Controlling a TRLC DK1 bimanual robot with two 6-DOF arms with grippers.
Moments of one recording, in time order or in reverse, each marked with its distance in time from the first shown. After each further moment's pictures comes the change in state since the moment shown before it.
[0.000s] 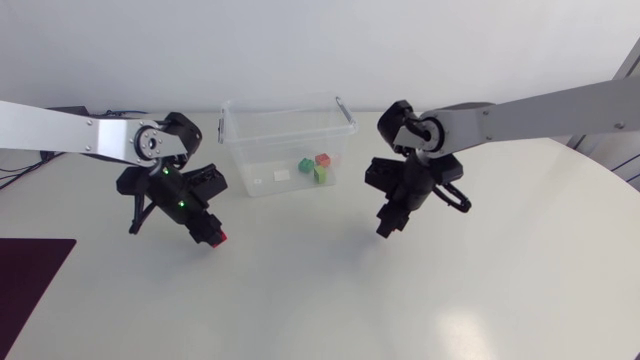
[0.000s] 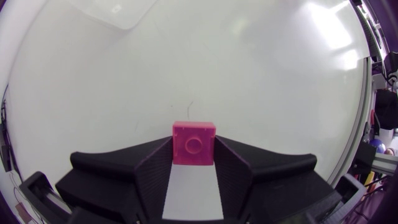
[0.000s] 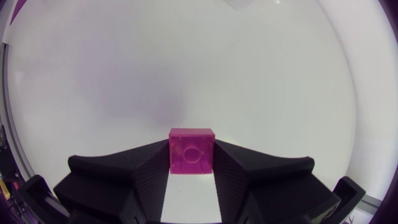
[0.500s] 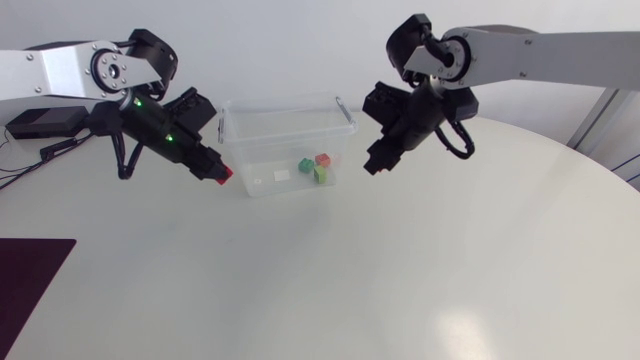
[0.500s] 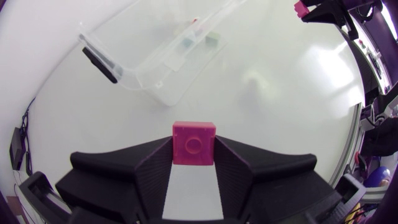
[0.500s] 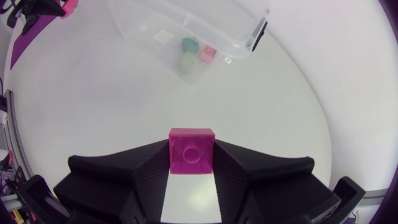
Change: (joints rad) left arm 0.015 -0.084 0.251 -0.046 0.086 -0.117; right arm 0.001 -0.052 0.275 -0.054 -0.046 0.094
